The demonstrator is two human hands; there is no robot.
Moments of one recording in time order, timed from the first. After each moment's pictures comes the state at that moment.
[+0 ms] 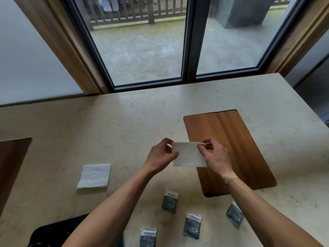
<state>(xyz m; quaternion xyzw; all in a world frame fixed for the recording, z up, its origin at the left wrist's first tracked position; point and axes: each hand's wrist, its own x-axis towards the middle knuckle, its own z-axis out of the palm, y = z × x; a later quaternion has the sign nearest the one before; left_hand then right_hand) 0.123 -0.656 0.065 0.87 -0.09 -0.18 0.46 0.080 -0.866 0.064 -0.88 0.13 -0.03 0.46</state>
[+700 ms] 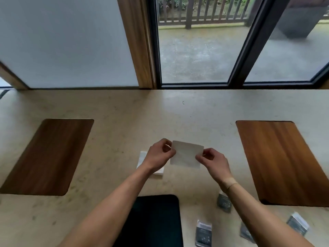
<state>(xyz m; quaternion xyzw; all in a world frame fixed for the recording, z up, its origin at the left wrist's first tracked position) 0.107 -0.441 0.071 0.84 0.02 -0.13 0.53 0.076 -0.666 0.056 -0.82 0.13 0.08 0.55</state>
